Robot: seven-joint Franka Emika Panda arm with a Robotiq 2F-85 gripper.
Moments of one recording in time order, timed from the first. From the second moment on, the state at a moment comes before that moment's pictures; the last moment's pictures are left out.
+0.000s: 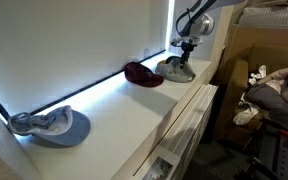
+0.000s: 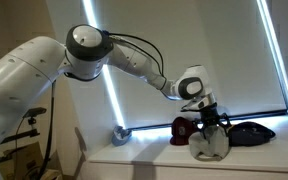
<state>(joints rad) -0.20 0.82 -0.25 -1.48 0.31 2.37 2.26</state>
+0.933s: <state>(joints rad) -0.26 0.85 -0.20 -1.45 0.32 2.28 2.22</state>
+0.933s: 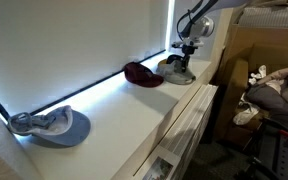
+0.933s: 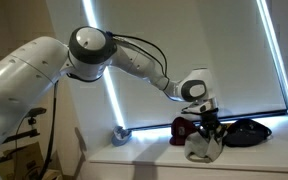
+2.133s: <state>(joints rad) -0.28 0.60 -0.01 -1.34 0.60 2.14 1.92</state>
